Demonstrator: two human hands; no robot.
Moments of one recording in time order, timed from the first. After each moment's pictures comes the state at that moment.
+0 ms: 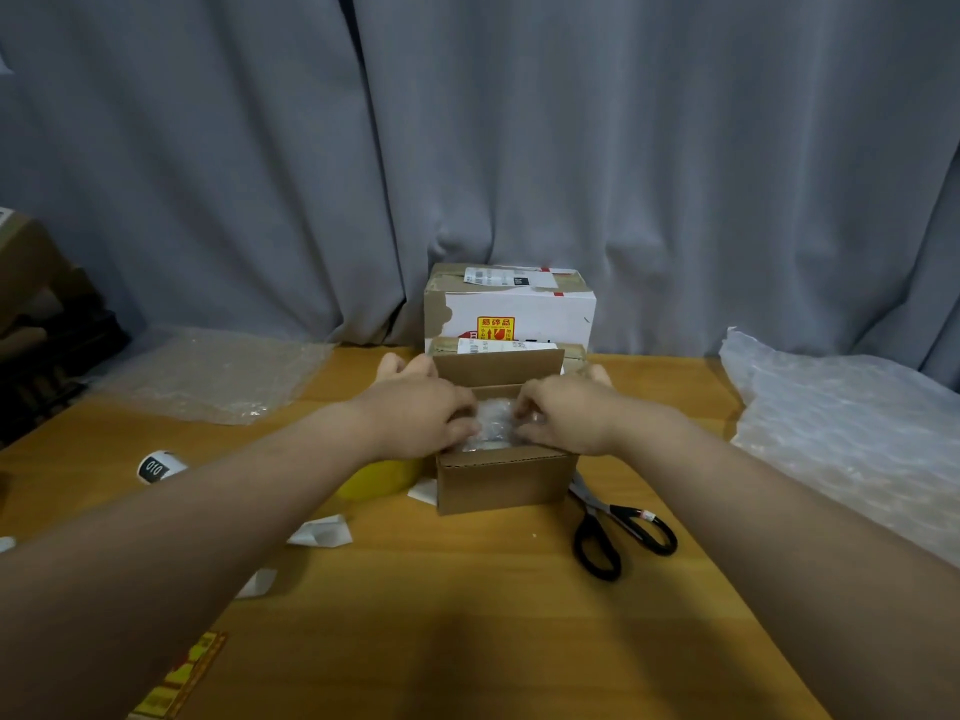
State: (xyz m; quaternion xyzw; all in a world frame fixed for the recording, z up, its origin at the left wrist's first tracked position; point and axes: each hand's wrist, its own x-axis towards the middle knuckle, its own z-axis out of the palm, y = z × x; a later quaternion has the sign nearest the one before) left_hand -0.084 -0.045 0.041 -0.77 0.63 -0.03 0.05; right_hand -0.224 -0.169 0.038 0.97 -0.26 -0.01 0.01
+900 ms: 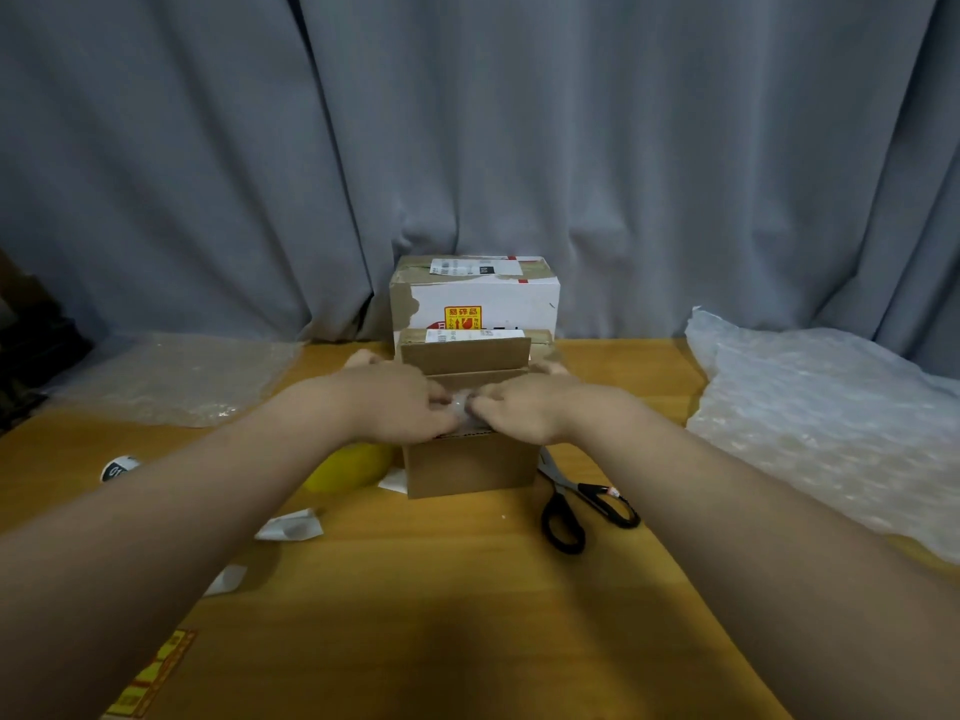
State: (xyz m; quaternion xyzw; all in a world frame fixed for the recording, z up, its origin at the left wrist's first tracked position) left_hand -0.110 -0.047 0.061 -0.79 0.60 0.00 0.12; right_hand -0.230 -0.151 0.044 0.96 -0.25 -0.10 -0.02
